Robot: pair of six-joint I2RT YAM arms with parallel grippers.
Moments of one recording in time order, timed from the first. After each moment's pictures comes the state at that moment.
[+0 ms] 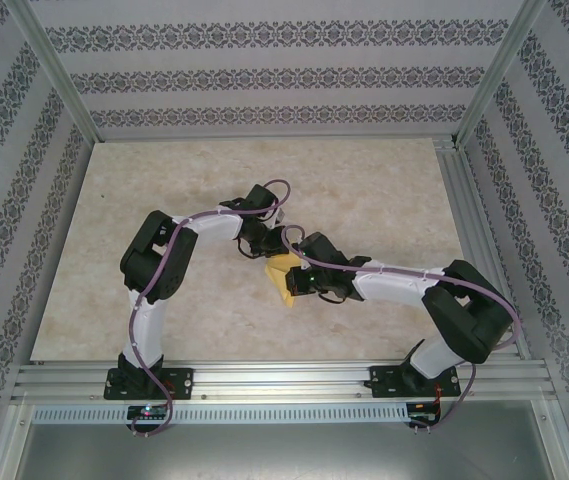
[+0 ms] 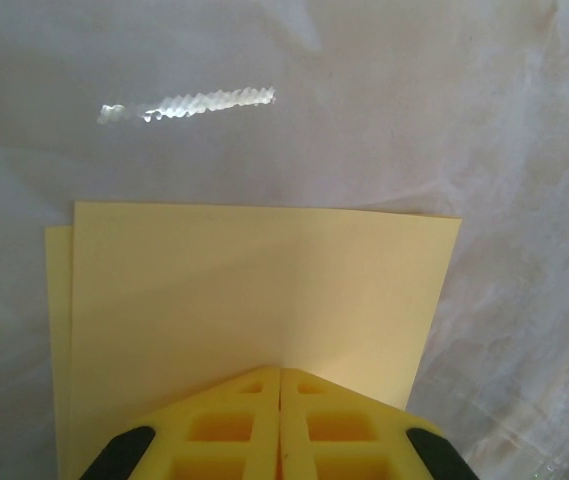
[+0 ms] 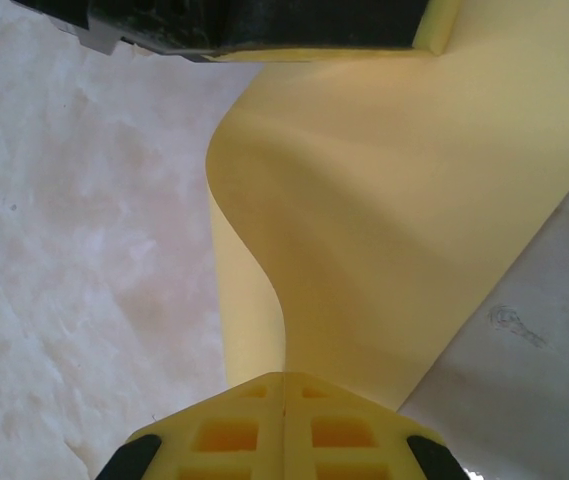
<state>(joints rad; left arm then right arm) -0.56 2.08 1.36 -0.44 0.49 -0.63 0.78 1.54 0.72 -0.10 -0.20 0.58</state>
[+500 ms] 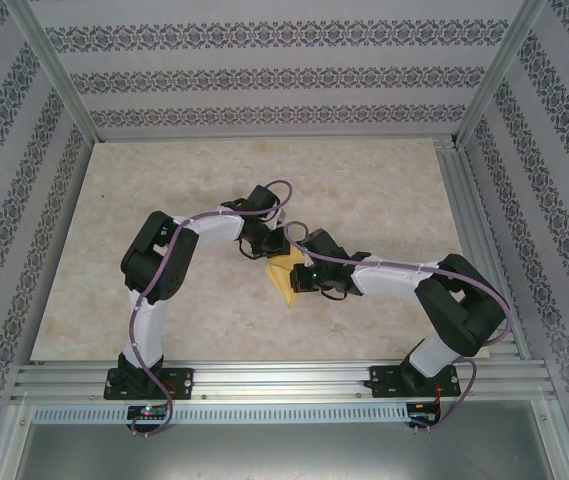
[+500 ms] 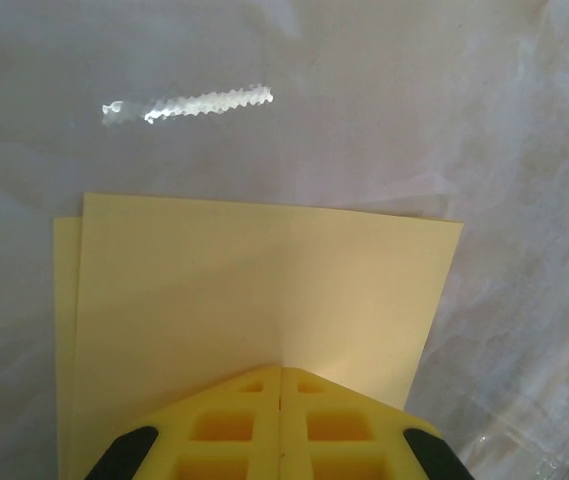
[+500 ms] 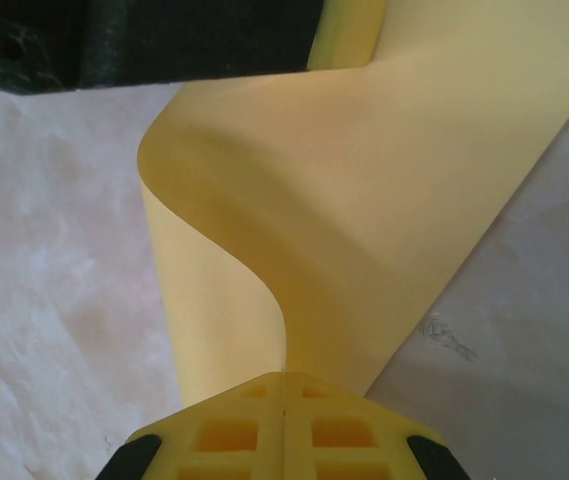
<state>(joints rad) -0.57 2.08 1.36 -0.44 0.49 -0.63 0.73 1.59 0.74 -0.12 -0.21 0.58</state>
